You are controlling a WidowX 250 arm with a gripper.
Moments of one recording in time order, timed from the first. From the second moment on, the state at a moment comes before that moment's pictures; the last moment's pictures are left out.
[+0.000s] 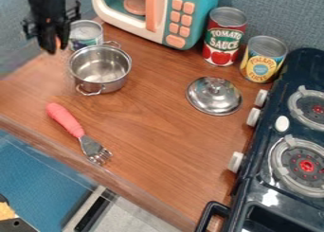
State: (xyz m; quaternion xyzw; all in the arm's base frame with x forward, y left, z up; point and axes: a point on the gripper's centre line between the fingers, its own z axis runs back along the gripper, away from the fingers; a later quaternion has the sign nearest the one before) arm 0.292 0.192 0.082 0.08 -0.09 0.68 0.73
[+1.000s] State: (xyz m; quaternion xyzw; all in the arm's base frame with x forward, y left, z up) arm 0.325 0.120 0.042 -0.03 0.02 0.60 0.80
